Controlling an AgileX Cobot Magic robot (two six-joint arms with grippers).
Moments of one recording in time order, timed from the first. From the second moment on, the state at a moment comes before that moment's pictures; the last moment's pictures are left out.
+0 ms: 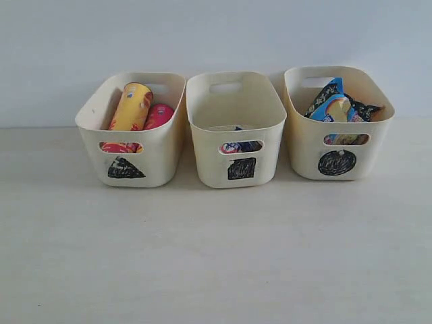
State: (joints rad) left arm -0.25 1.22 -1.68 -0.10 0.85 -0.18; right arm 0.13 0.18 -0.15 0.62 0.15 -0.31
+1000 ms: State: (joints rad) left arm -0.25 0.68 -1.16 -0.22 0.77 -0.18; right arm 0.13 0.18 -0.15 0.62 0.15 -0.31
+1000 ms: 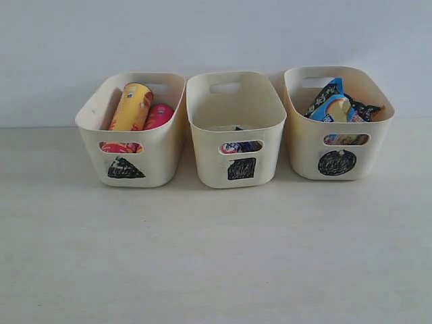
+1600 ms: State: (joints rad) left arm 0.00 0.30 -0.45 -0.08 0.20 -0.04; right arm 0.13 0.18 -0.15 0.62 0.15 -0.31
